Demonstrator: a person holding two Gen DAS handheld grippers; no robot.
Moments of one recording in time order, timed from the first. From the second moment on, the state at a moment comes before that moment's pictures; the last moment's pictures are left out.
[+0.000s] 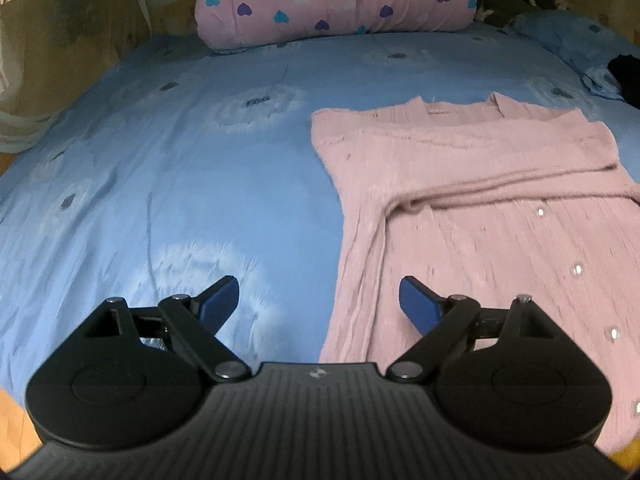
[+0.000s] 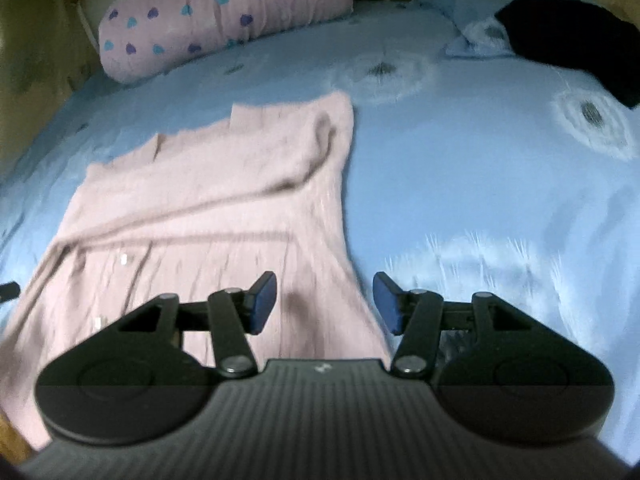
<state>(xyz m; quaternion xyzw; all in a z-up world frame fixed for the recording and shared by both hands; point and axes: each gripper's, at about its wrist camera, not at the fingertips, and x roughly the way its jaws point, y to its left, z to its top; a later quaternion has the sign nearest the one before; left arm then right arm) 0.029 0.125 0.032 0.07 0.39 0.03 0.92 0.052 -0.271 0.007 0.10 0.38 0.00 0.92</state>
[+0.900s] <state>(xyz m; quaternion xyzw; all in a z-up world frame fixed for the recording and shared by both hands) -0.040 0.133 0.016 0.03 0.43 0.00 0.90 -0.053 -0.289 0.025 0.05 0.41 -0.02 0.91</state>
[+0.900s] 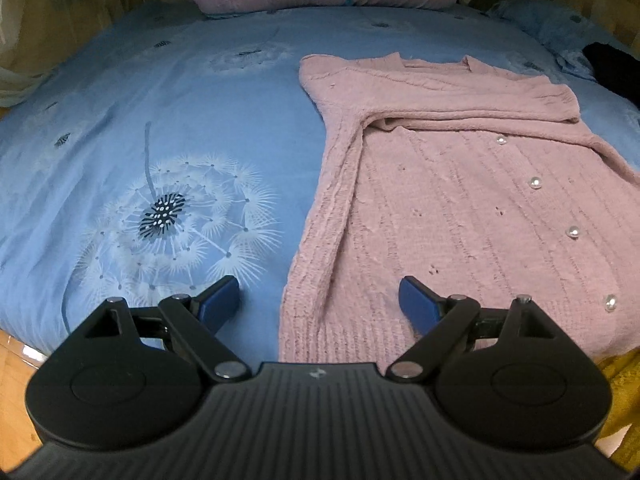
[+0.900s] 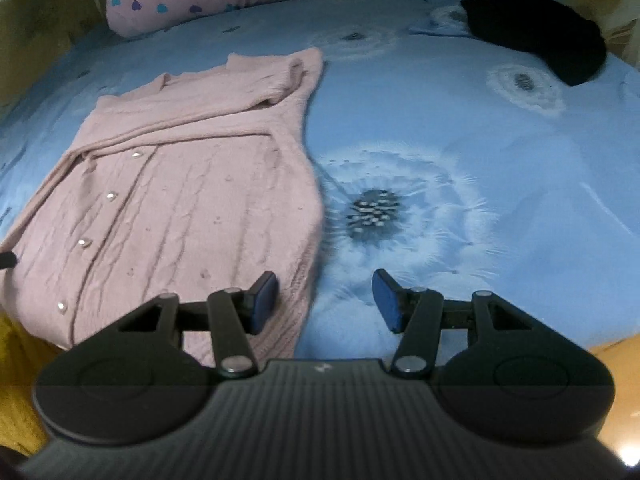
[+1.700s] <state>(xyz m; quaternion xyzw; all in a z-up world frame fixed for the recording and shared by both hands) -0.023 0.139 0.007 0.02 0.48 -0.09 0.87 -0.028 -0.273 0.003 0.03 0.42 0.06 0.91</state>
